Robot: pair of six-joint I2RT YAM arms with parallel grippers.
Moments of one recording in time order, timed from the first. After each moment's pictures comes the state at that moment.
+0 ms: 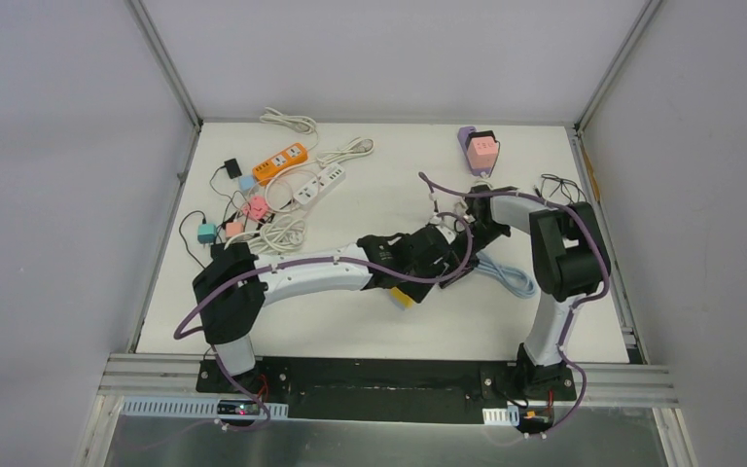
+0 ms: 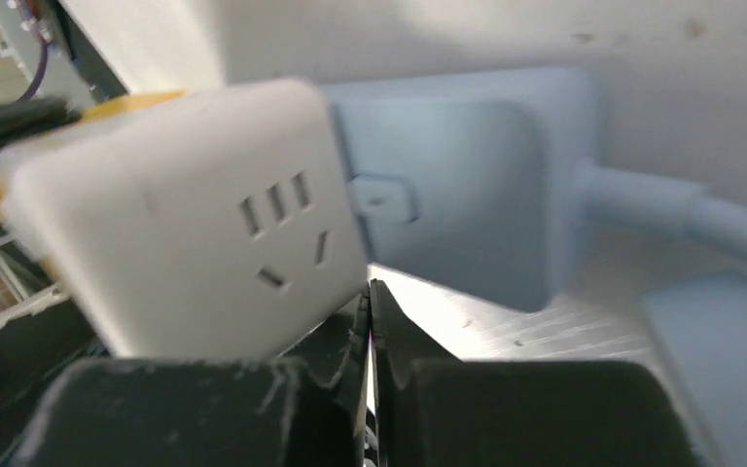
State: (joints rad) left arm -1.16 1.75 1.30 -0.43 -0.19 -0.33; right arm 0.29 1.90 1.13 -0.93 -0.75 -0.30
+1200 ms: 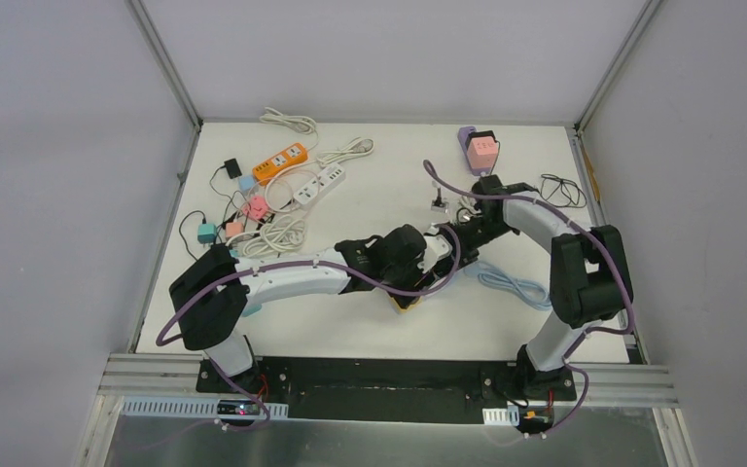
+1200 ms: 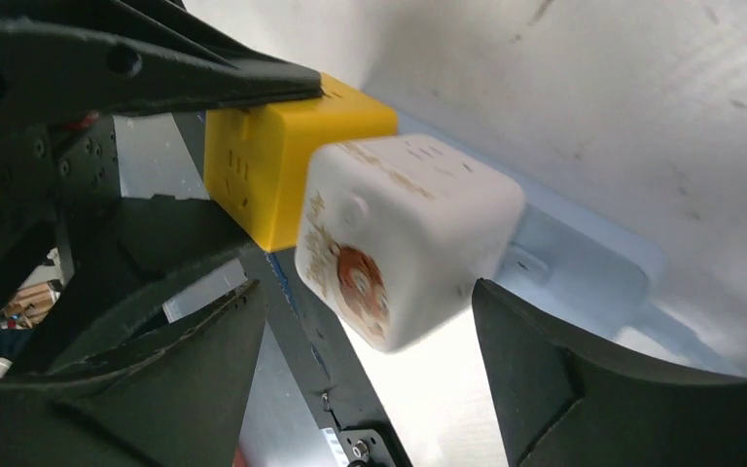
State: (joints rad) left arm -1.09 1.64 1.10 -0.24 0.06 -0.11; right arm 0.24 1.70 1.12 -0.99 -0.91 -0.44
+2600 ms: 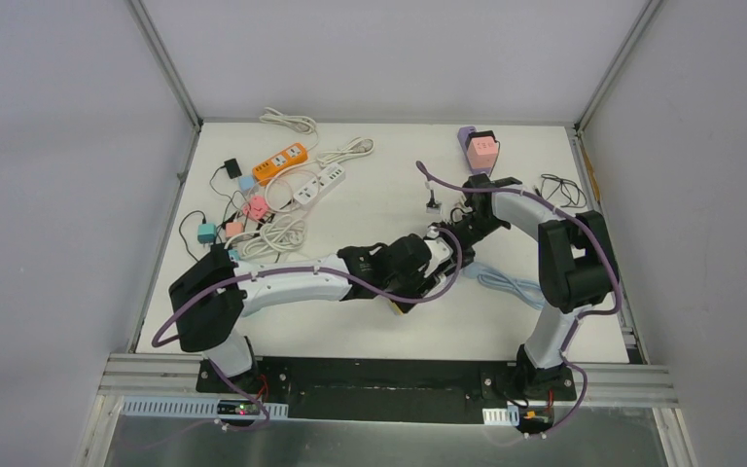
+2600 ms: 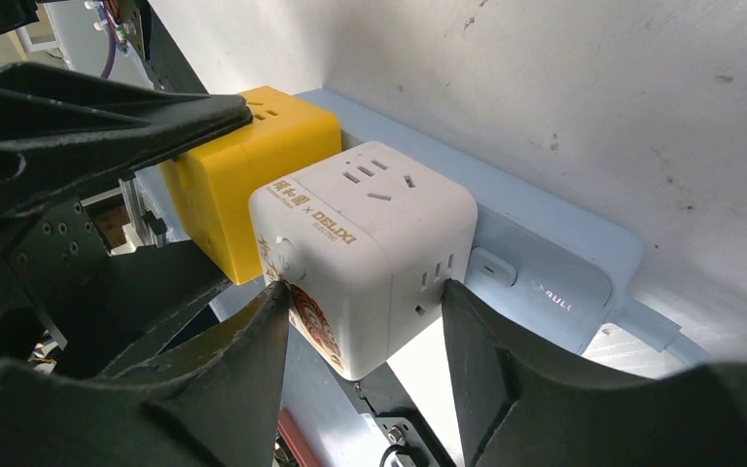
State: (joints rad) left arm -1.12 1.62 1.10 -0.27 -0.10 -0.17; right arm 0.32 1.82 1.19 -1.02 -0.81 -0.30
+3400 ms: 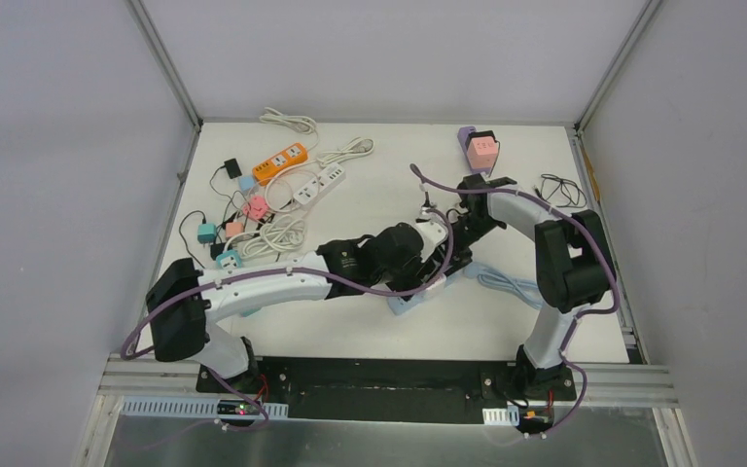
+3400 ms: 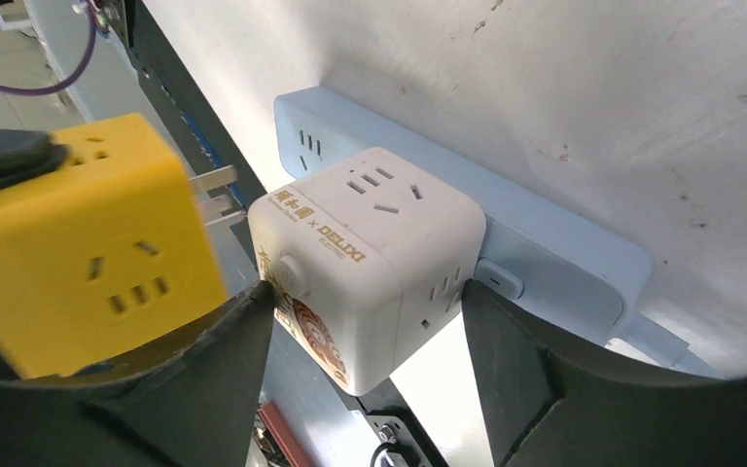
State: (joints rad) left arm -1.16 1.53 1.16 -0.32 -0.18 -0.17; right arm 0.34 1.82 1.20 -1.03 -0.80 -0.31
